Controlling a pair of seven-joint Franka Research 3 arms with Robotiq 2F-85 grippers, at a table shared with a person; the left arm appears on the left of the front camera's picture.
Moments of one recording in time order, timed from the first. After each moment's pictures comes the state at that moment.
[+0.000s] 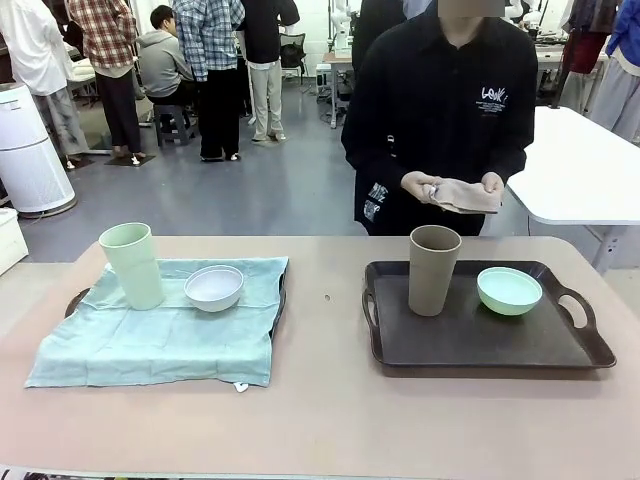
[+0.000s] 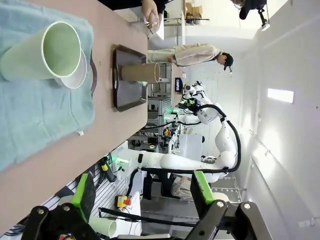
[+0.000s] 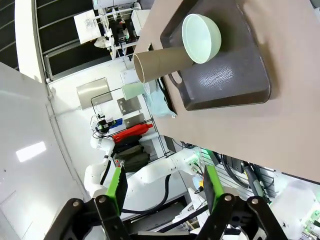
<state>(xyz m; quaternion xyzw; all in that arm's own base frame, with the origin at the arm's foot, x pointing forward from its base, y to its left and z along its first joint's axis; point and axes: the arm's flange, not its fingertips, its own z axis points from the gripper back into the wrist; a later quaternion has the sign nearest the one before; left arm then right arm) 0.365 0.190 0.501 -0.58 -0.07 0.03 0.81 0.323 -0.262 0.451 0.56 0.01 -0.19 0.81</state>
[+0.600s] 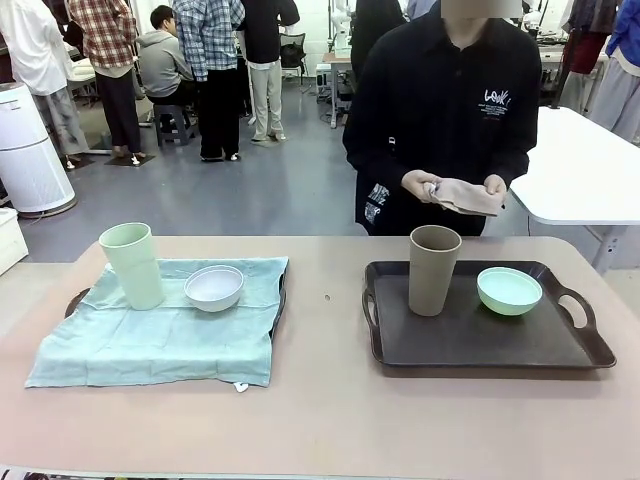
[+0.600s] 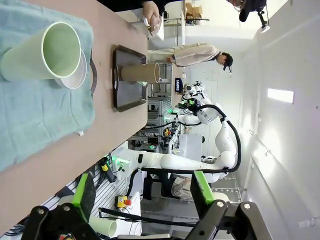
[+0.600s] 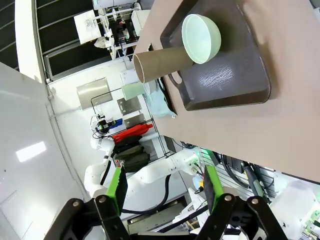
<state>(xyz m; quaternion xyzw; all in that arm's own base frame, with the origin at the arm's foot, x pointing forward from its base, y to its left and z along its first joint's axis) 0.364 0.191 0.501 -0.58 -0.07 0.03 0.81 0.323 -0.262 0.451 0.56 0.01 -0.19 0.81</state>
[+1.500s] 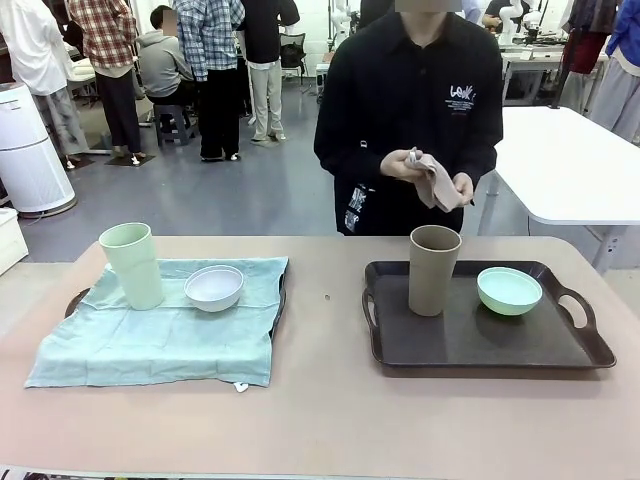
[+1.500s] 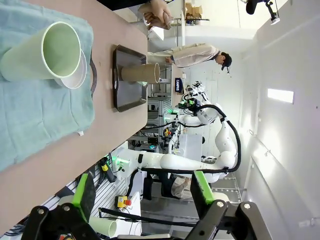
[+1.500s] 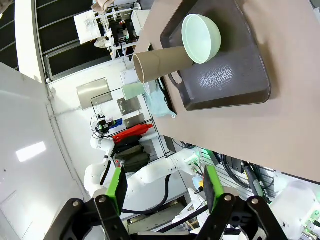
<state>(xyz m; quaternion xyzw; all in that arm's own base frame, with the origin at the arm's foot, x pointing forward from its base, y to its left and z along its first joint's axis) 0.364 0.191 0.501 -0.58 -0.07 0.03 0.81 0.323 -0.262 0.451 0.56 0.01 -0.19 0.81</state>
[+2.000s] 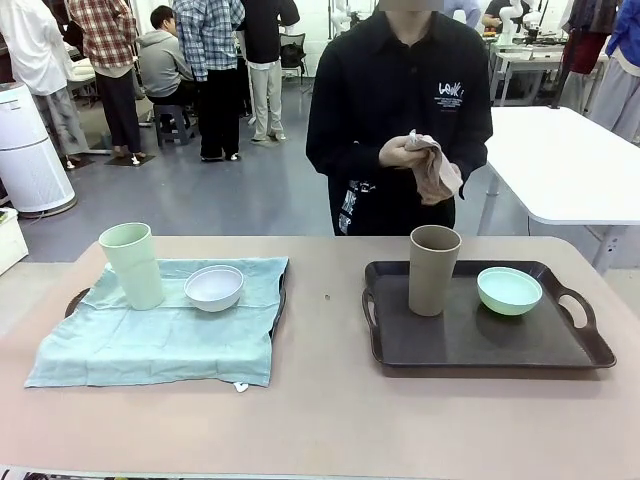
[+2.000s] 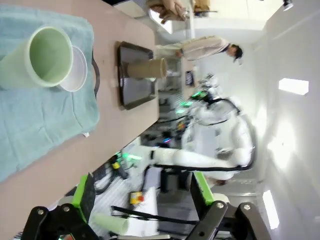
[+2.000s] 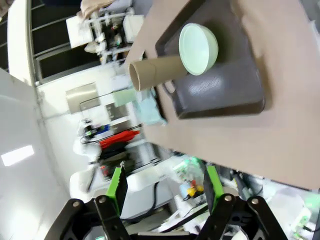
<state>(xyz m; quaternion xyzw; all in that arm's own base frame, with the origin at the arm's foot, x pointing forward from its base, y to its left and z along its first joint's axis) 0.383 0.151 0.522 -0.54 -0.07 -0.02 0.84 0.339 -0.254 0.474 0.52 -0.02 -0.18 0.84</state>
